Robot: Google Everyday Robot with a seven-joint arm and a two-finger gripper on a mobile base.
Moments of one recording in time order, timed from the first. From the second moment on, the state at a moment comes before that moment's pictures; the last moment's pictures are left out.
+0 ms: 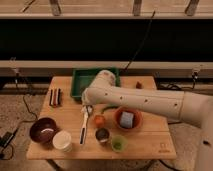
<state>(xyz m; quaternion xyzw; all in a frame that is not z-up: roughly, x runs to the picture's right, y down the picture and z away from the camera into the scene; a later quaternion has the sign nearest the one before) -0.088 0.080 0.778 0.02 -0.25 -0.71 0.66</state>
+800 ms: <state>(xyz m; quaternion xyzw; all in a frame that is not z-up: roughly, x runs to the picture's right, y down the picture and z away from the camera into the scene) -0.036 0.095 0.768 0.06 -0.24 -0.64 0.73</state>
